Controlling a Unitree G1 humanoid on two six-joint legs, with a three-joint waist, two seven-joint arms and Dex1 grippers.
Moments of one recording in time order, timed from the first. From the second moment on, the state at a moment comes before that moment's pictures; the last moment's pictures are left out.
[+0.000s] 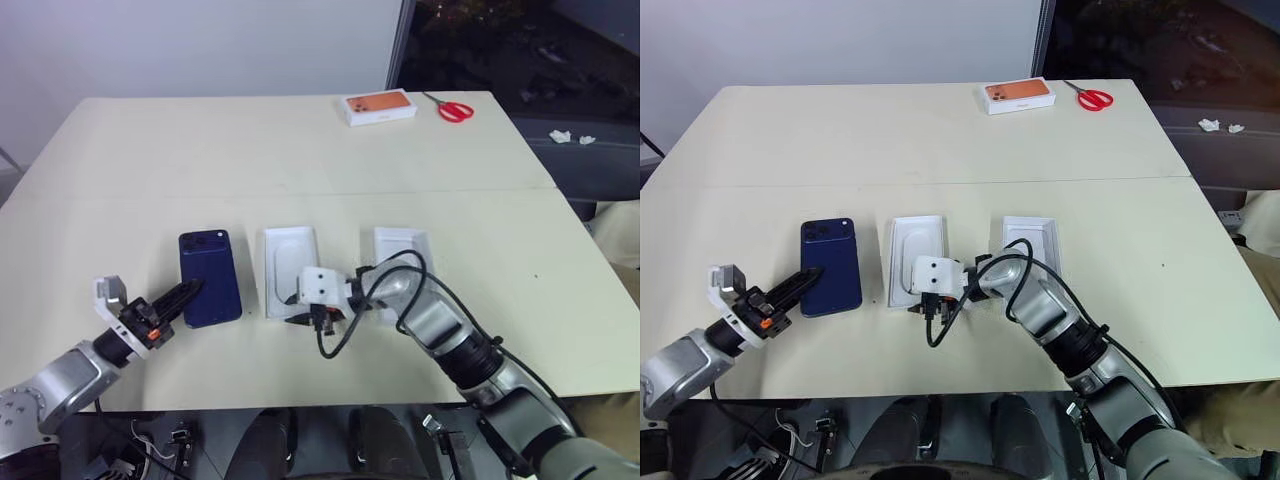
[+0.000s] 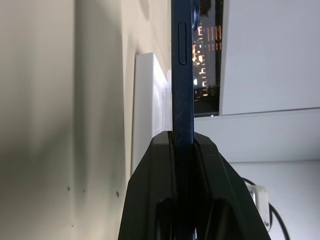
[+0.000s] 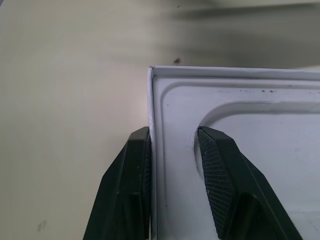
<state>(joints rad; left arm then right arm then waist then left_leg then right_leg) 0.06 0.57 0.54 0.02 -1.81 1.10 -0.17 -0.58 -0.28 0.54 -0.01 -0.07 0.44 1.03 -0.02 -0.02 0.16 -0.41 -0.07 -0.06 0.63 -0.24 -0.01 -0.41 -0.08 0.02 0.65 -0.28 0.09</state>
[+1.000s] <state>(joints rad) -0.22 0.53 0.28 0.15 -1.57 1.09 -0.21 -0.66 -0.52 0.33 0.05 0.04 0.47 1.05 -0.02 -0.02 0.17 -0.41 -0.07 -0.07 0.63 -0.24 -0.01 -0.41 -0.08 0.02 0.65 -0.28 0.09</state>
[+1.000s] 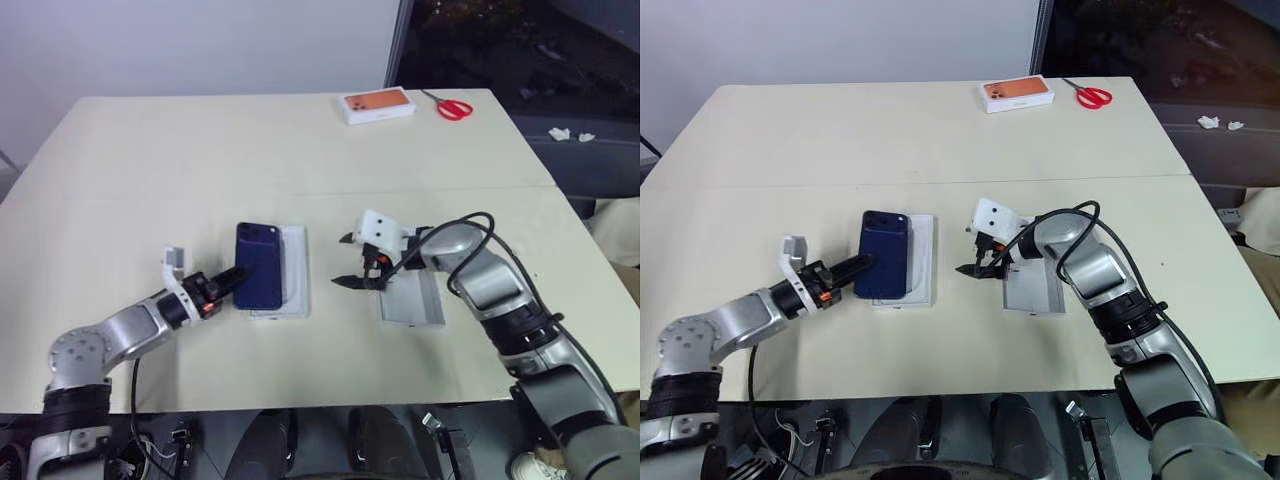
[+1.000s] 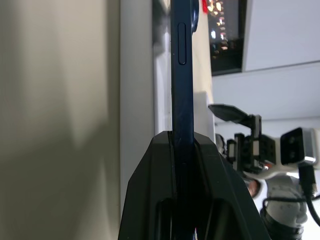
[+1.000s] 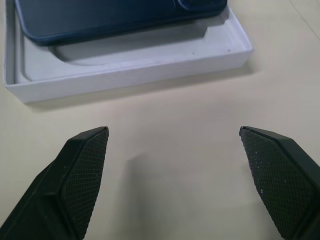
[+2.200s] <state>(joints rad) -0.21 0.61 0.39 -0.03 -1.52 1.19 -0.22 -0.64 -0.49 0.34 0.05 0.04 0.45 1.00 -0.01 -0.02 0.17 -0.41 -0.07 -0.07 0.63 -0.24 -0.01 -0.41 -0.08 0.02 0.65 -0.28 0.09</state>
